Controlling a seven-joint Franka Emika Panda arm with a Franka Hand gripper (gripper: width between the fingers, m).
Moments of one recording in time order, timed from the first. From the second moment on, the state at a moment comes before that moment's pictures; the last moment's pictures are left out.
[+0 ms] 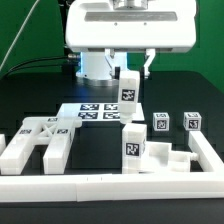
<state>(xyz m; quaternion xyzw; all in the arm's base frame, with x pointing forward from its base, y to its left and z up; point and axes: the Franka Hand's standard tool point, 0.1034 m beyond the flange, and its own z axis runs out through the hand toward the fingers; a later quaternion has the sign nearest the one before) 0.564 0.021 0.144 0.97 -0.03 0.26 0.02</state>
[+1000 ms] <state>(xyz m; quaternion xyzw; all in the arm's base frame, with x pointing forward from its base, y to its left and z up) 0.551 0.041 0.107 0.96 -0.03 0.26 0.02</state>
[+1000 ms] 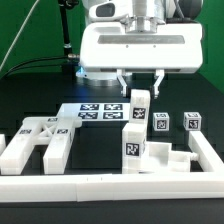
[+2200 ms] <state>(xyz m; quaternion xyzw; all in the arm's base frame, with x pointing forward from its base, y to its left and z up) 0.558 0.045 0.084 0.96 -0.02 0.27 0.03</state>
